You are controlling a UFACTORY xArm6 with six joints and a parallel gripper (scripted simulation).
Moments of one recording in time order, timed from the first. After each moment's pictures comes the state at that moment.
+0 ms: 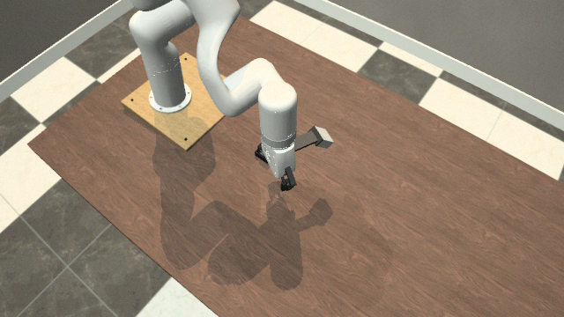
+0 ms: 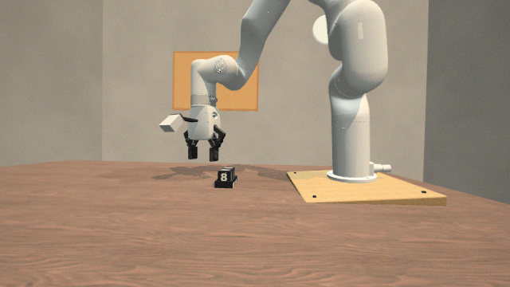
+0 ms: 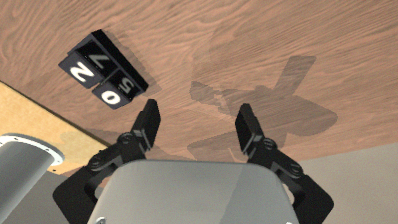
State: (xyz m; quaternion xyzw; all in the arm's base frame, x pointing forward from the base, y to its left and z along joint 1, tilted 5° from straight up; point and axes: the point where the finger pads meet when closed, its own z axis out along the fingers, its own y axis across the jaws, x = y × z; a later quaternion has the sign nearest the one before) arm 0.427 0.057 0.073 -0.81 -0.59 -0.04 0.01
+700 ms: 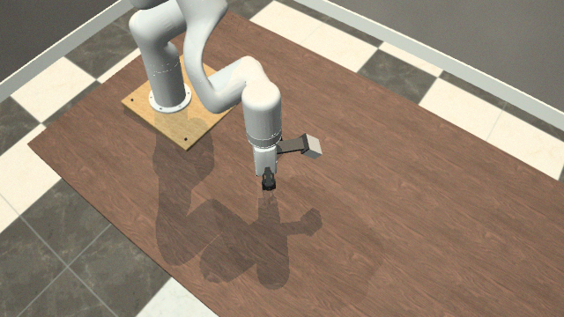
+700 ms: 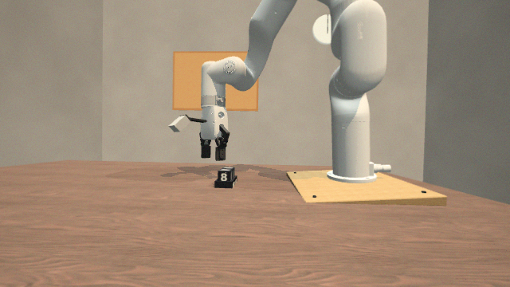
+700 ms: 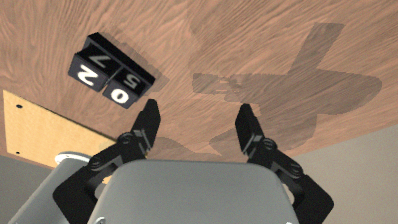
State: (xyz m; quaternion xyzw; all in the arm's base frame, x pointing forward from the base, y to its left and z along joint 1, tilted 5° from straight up) arm 0.404 0.035 0.072 -0.89 -0.46 -0.04 0.01
